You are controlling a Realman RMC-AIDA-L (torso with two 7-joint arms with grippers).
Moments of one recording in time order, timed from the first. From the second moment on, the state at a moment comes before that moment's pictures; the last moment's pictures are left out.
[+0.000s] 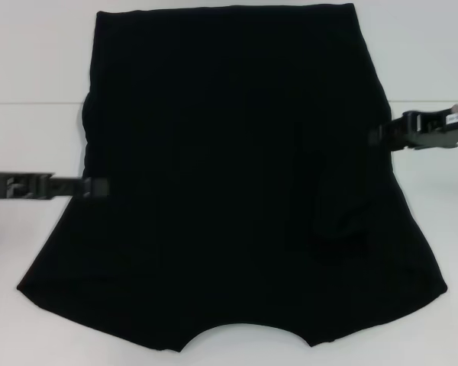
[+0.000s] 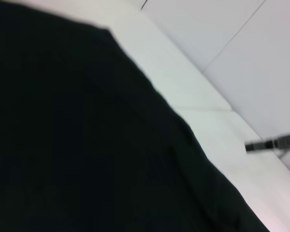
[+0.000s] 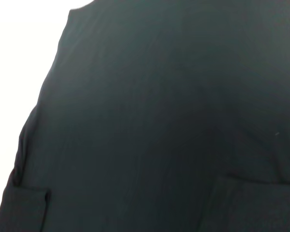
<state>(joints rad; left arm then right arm) -0.60 -1.99 0.41 0.92 2.32 1.74 -2.11 0.85 1.93 -0.71 -0.67 -2.44 -1.27 2.56</state>
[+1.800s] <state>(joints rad) -0.58 -2.00 0.37 0.84 2.77 1.59 -2.40 0.81 1.92 -0.67 -0.66 -2.44 -1.27 2.56</state>
